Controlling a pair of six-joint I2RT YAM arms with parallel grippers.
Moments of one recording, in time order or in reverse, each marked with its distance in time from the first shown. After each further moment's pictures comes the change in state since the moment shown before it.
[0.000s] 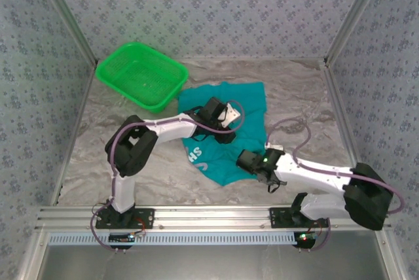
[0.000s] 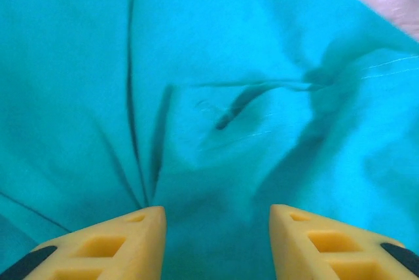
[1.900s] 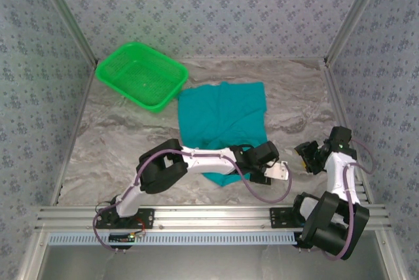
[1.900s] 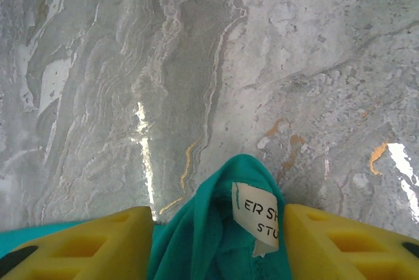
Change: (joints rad) left arm -0.459 0.210 0.244 -0.022 -0.181 0.507; right arm -1.419 -0.150 -0.077 0.291 -0.861 -0.552
